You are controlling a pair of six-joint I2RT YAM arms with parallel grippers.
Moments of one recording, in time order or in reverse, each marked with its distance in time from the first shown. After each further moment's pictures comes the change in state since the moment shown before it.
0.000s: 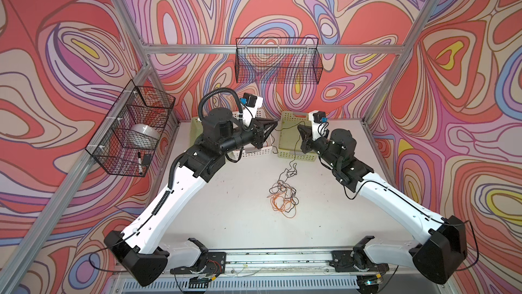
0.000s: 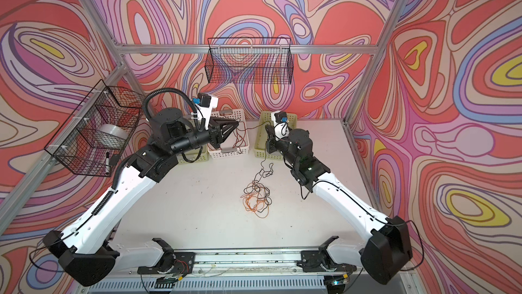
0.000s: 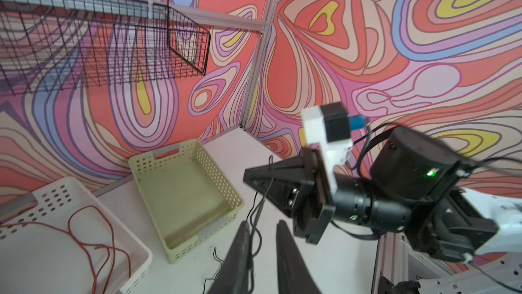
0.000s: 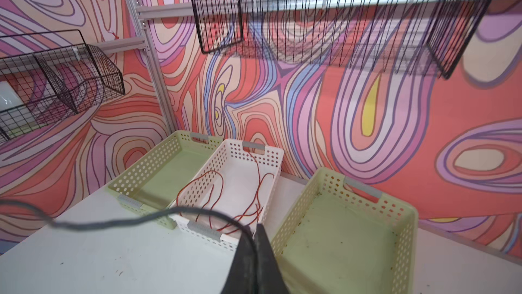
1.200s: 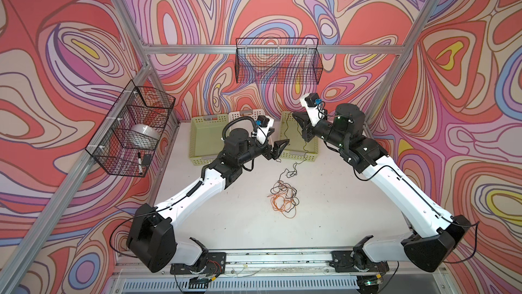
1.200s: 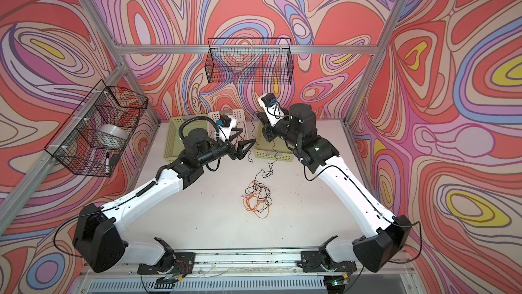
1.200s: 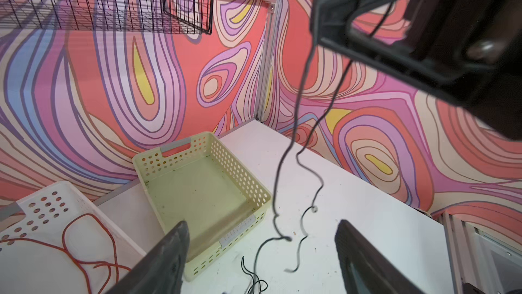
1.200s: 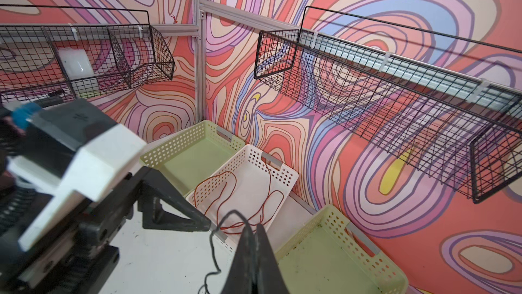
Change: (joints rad) left arm -0.028 0.163 -0.341 0.540 -0.036 0.122; right arm -0.003 0.109 0.410 -0.397 -0.205 -0.217
